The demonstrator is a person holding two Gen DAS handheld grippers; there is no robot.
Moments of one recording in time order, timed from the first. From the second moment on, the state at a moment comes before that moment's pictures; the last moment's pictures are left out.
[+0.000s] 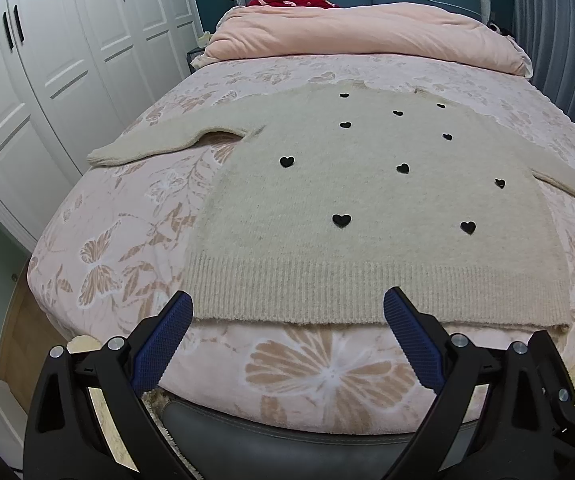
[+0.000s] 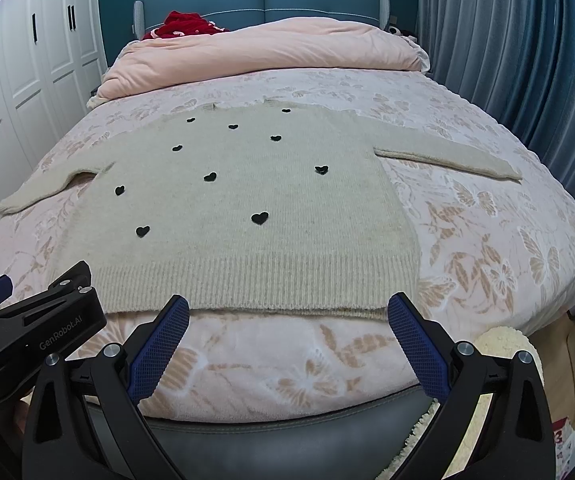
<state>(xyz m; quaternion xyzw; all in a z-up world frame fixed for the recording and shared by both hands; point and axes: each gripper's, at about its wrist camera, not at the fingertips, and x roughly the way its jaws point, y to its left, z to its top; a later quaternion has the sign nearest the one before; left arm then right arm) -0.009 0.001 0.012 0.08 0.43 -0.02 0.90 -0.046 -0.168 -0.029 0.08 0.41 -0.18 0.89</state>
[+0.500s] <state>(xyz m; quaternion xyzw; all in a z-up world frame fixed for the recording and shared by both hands) -0.009 0.002 0.011 0.08 0.43 -0.03 0.90 -0.048 -0.170 -0.031 0.08 0.41 -0.18 0.89</state>
